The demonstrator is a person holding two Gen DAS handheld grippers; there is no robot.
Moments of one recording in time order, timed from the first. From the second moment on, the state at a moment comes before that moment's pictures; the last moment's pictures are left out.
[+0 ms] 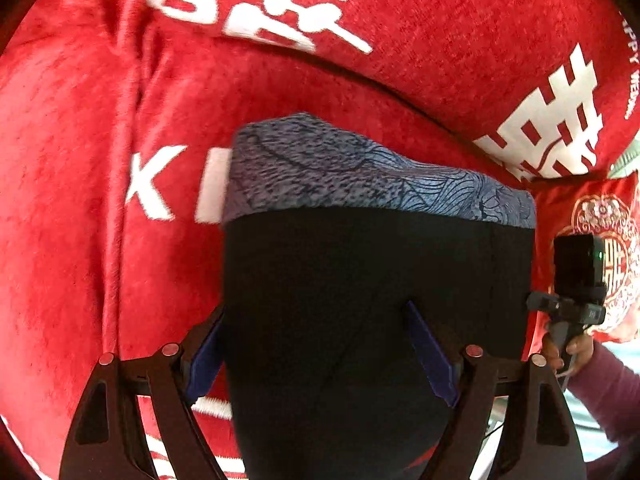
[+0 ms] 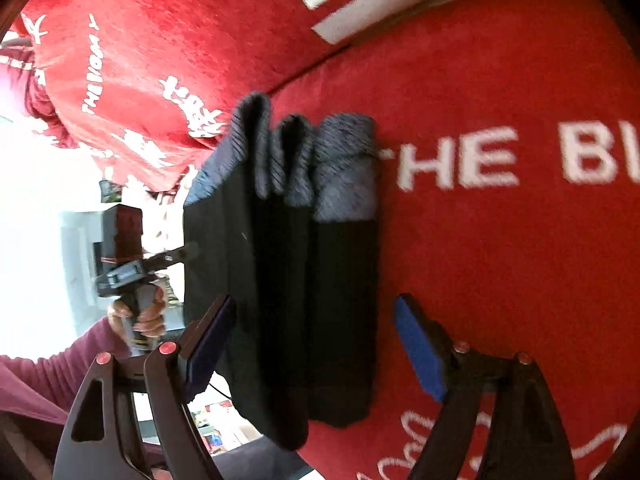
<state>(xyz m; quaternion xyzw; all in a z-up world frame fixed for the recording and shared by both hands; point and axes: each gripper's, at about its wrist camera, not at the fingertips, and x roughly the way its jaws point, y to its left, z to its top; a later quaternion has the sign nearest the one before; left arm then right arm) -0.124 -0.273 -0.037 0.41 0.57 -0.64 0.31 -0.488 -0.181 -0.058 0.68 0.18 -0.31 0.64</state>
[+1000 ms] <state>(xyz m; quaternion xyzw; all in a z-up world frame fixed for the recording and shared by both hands) -0.138 -0.203 0.048 0.42 0.51 -0.66 0.36 -0.460 -0.146 -0.011 0.73 0.13 -0.30 0.60</state>
